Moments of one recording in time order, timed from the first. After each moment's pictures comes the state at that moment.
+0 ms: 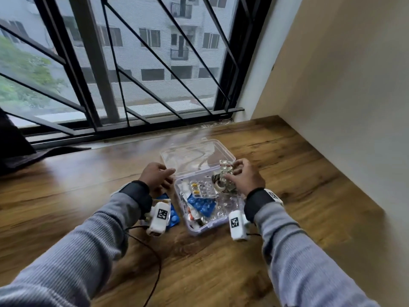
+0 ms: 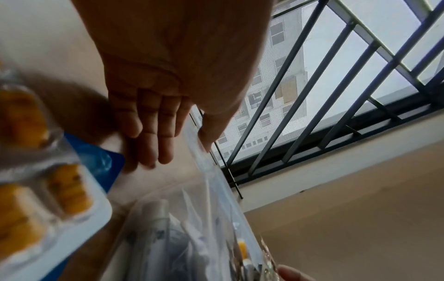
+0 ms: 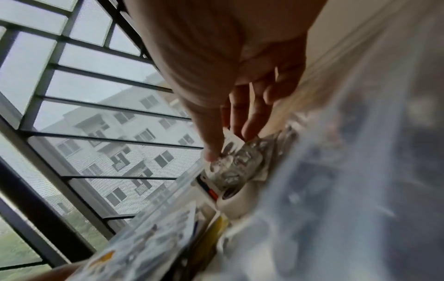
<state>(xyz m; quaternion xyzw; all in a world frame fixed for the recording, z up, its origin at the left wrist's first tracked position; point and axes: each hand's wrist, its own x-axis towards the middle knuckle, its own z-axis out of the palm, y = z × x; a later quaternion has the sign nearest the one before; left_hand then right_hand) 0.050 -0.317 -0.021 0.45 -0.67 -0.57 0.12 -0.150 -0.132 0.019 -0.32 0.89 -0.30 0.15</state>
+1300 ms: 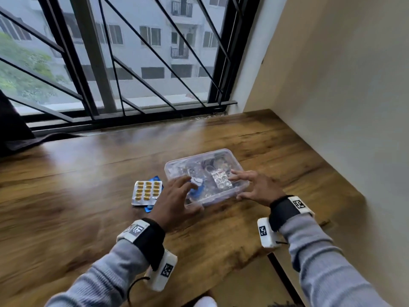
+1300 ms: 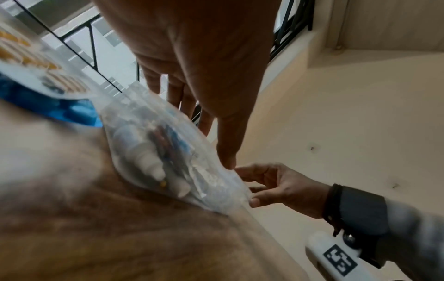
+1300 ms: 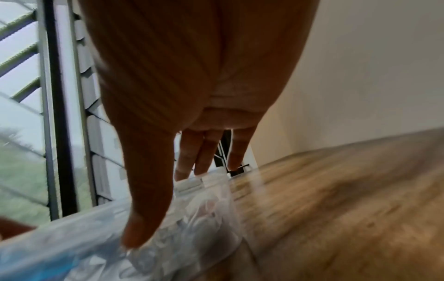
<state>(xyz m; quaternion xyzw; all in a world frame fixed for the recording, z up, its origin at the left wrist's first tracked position) 0.078 -0.166 -0.017 0.23 -0.92 -0.26 0.18 -0.177 -0.031 0.026 -0.58 0.76 -0.19 0.22</state>
